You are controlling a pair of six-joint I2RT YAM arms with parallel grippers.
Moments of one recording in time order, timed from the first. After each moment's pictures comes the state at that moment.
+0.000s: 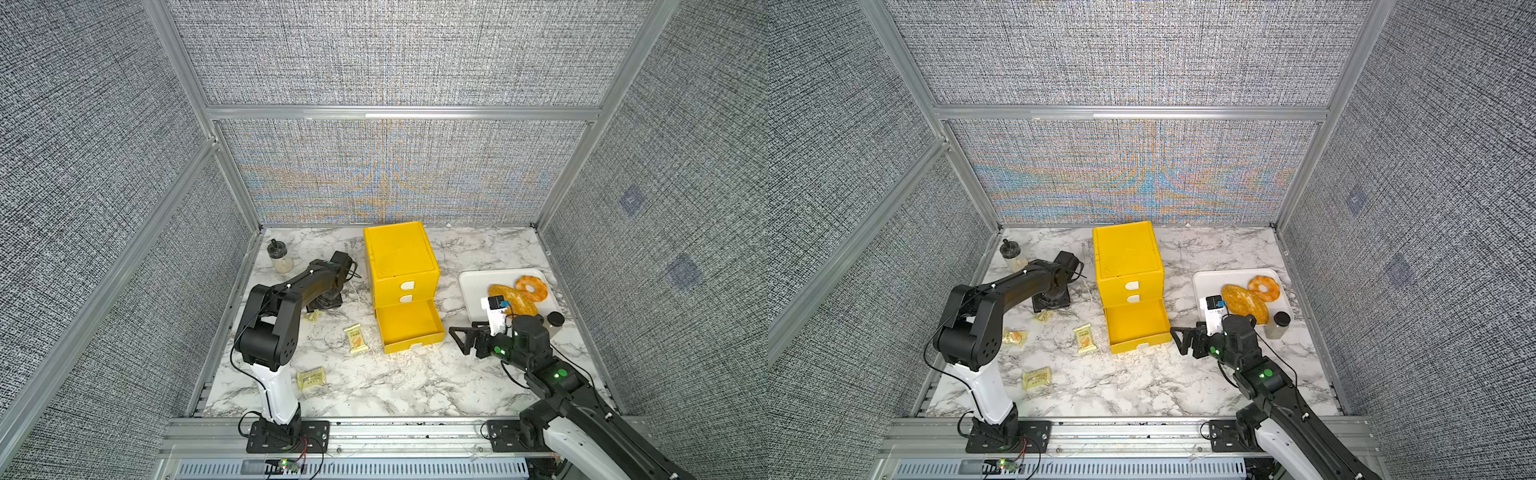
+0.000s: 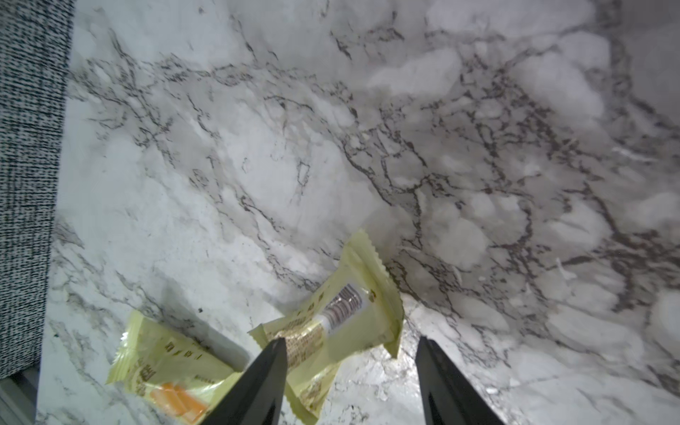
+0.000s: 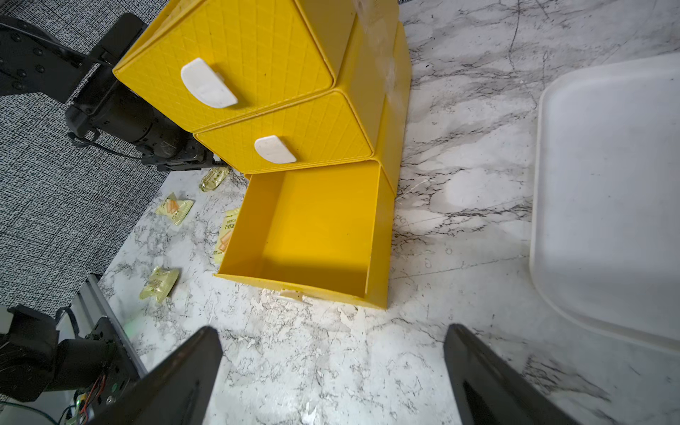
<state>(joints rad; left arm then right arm) -0.35 1.89 1.25 -0.85 -0.40 -0.65 0.45 0.64 0.39 -0.23 -0.25 0.42</state>
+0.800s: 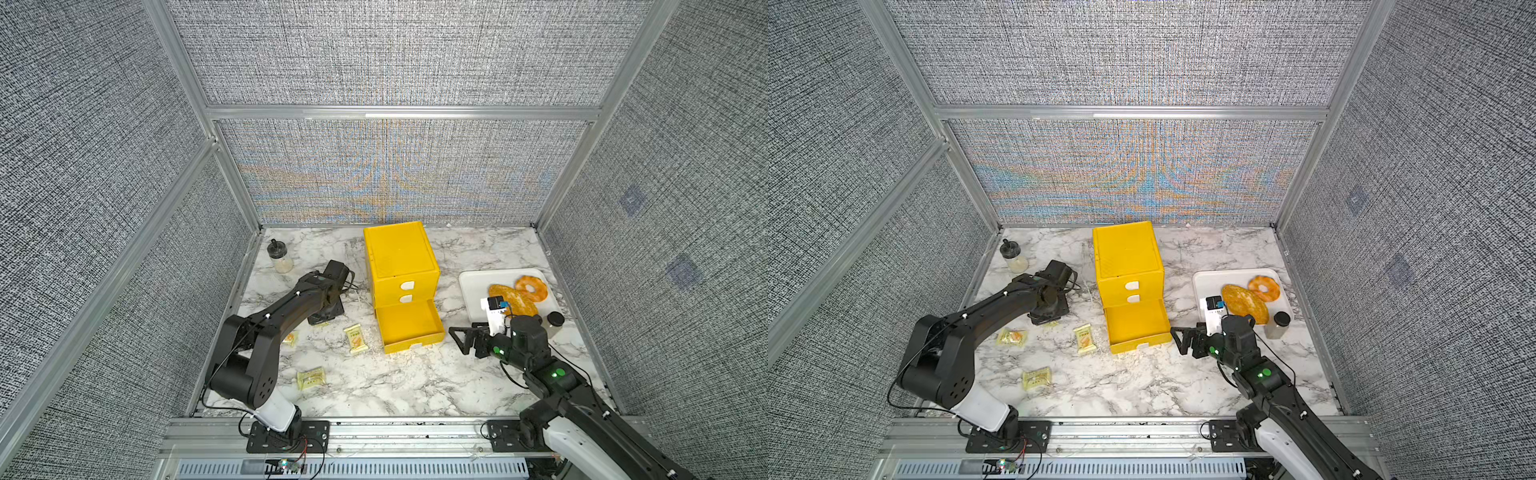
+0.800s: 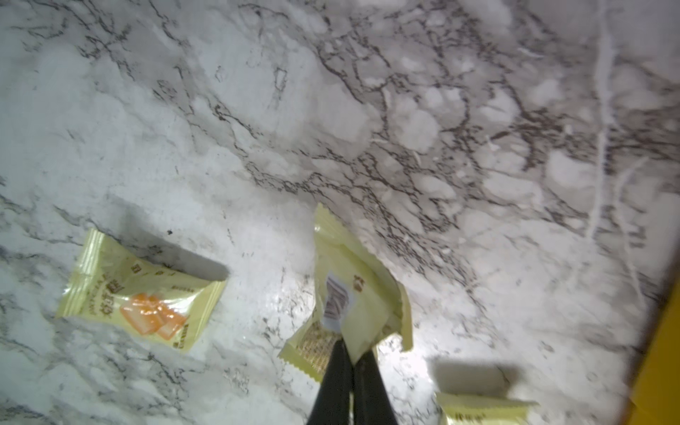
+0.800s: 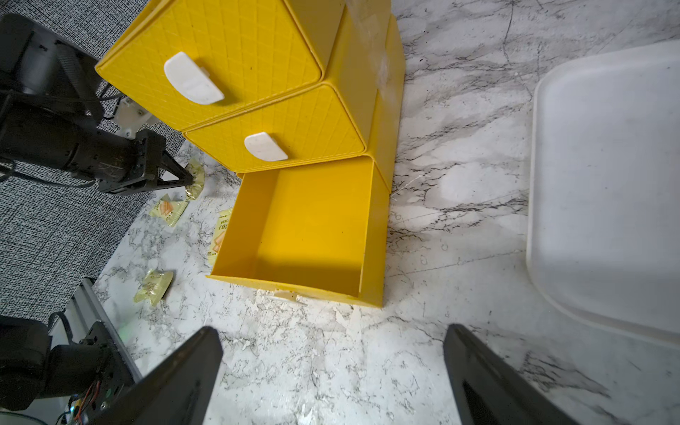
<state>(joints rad) -0.42 1.56 1.04 -0.82 -0.27 -0.71 0.45 0.65 0.37 -0.21 -0.24 0.43</state>
